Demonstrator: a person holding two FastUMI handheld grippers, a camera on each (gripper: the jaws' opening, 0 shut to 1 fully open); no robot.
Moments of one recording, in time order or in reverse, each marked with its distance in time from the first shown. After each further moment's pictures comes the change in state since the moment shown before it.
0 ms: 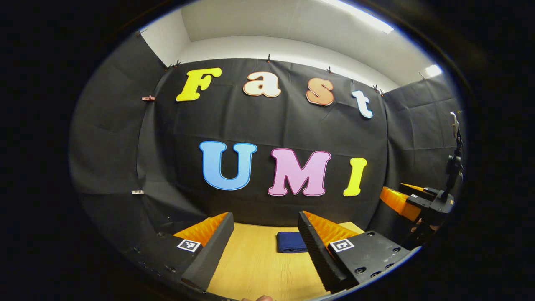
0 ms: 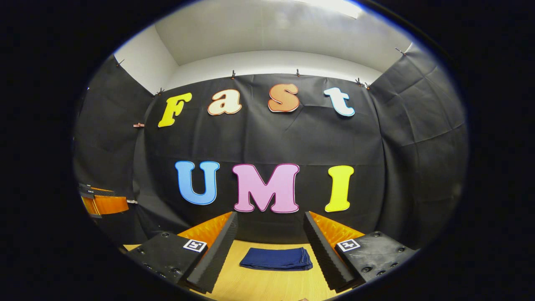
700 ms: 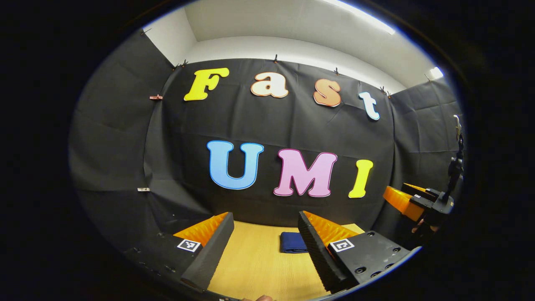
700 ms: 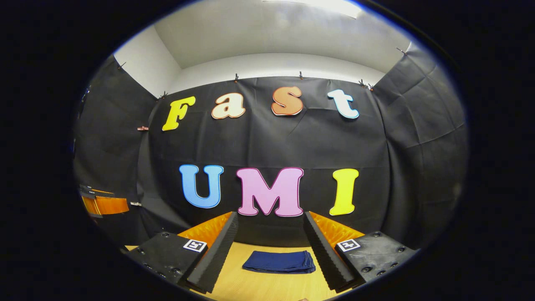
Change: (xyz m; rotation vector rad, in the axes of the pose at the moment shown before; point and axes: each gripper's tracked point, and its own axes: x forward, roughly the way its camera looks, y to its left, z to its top) left arm -0.001 0.002 0.003 -0.011 -0.005 0.043; right arm 0.006 -0.002 0.008 0.009 -0.025 0.024
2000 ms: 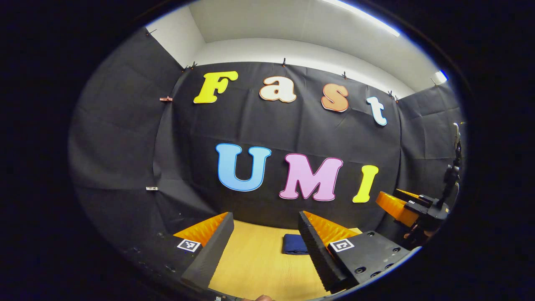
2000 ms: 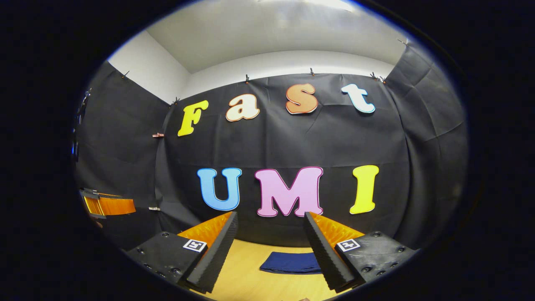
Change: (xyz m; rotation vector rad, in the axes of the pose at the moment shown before) left arm -0.023 0.003 0.002 -0.025 -0.025 0.082; right arm 0.009 0.034 0.008 0.070 0.009 0.138
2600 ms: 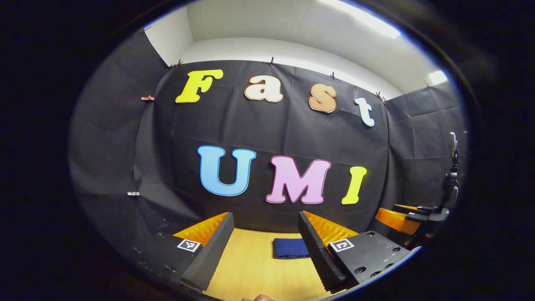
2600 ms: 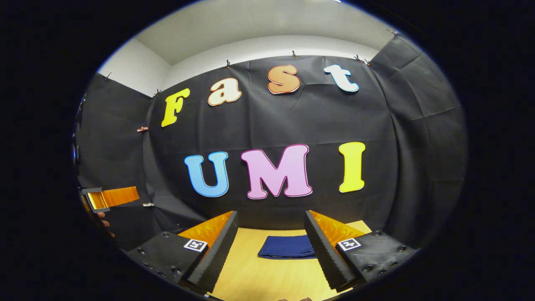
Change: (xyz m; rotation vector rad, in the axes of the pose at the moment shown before) left arm 0.025 -0.014 0.010 -0.032 -0.007 -0.077; right arm -0.009 -0.016 -0.026 0.058 0.146 -0.081
